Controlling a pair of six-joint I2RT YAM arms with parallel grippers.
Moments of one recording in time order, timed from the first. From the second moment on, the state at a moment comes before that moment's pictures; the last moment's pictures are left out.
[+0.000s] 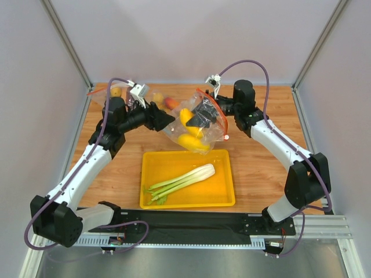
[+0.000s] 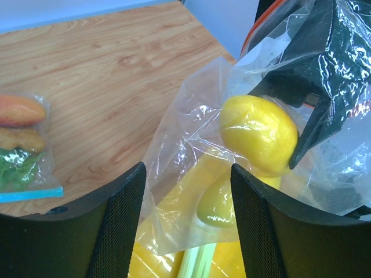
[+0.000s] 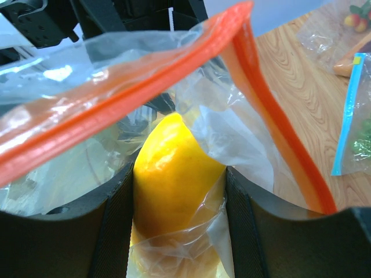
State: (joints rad) left arm -0.33 1.17 1.01 -0.01 0.58 -0.34; right arm 0.42 1.57 1.27 0.16 -1.10 0.36
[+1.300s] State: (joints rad) left arm -0.34 1.53 1.07 0.05 0.60 -0.40; right arm 0.34 1.66 1.32 0.04 -0.78 0.31
